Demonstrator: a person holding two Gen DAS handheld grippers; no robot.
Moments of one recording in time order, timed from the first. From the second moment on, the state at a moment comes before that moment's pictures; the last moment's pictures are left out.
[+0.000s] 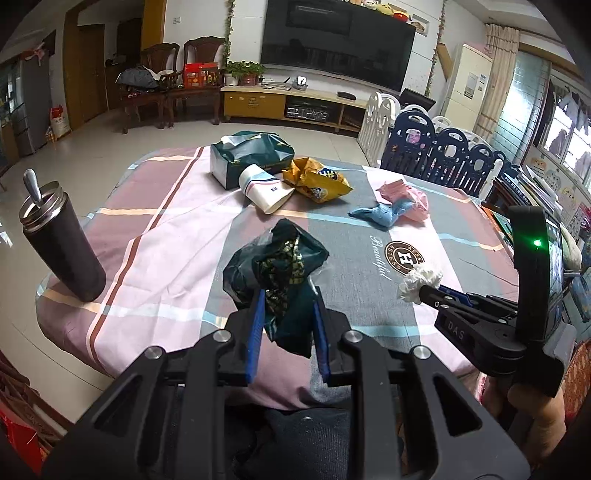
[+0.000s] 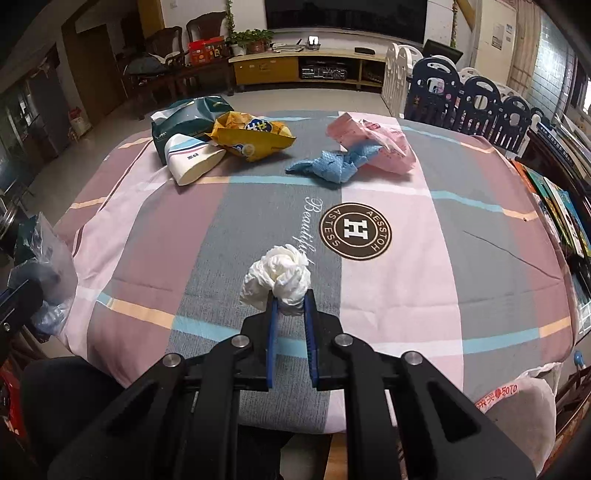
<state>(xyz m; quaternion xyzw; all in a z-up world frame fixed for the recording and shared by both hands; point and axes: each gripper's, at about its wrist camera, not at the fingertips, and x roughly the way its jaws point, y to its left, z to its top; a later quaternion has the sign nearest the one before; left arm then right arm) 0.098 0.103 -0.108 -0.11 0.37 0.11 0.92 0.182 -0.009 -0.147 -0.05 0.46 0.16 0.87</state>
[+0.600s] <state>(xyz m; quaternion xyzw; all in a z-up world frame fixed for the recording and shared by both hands) 0.099 0.101 -0.114 -0.11 0.38 0.11 0.91 0.175 -0.006 -0.153 -0.04 0.46 0.16 0.87</state>
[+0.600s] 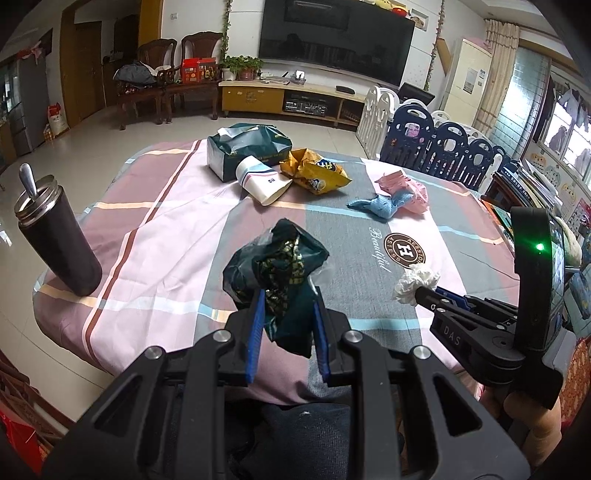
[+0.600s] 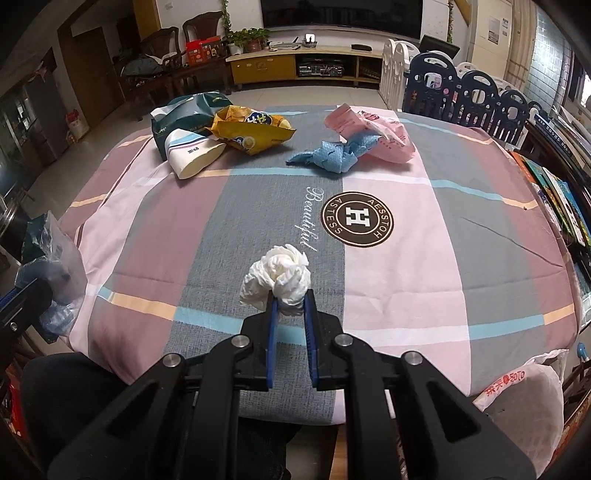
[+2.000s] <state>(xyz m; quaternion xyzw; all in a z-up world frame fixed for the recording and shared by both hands) 0.101 0.095 -0.122 -0.10 0.39 0.09 0.91 0.175 -0.039 -0.142 -0.01 0.46 0.14 0.88</state>
